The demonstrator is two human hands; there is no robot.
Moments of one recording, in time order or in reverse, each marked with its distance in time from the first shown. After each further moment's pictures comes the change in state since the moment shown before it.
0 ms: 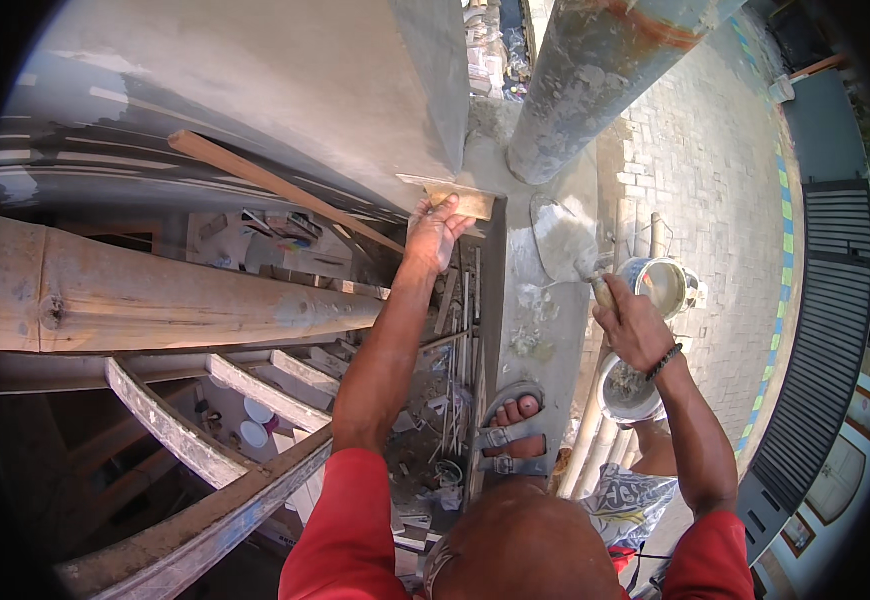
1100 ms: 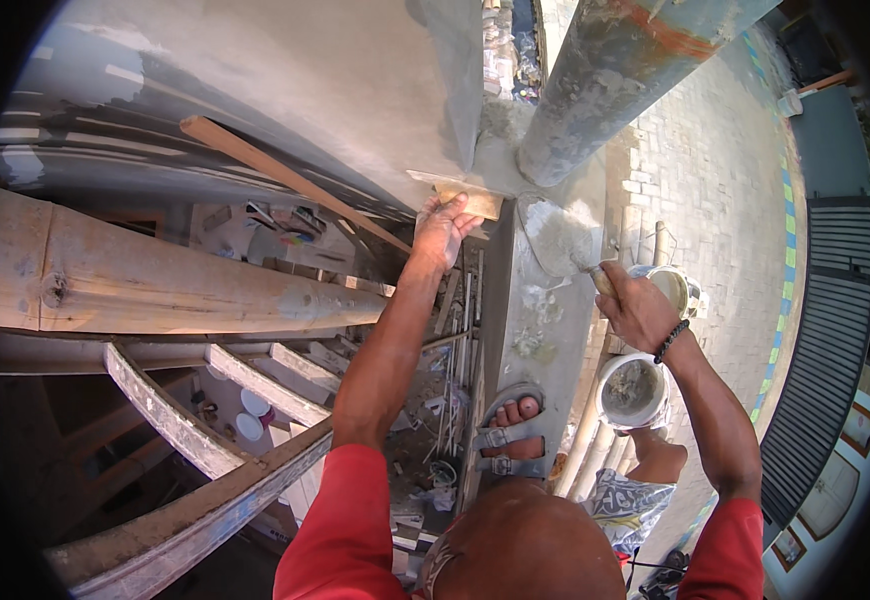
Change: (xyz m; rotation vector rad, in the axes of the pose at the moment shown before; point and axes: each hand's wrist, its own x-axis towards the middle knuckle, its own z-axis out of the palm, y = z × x) left_hand 0.005 -0.005 -0.001 -0.029 0.005 0.002; right_hand 0.024 -0.002 -0.017 -0.110 -0.104 -0.121
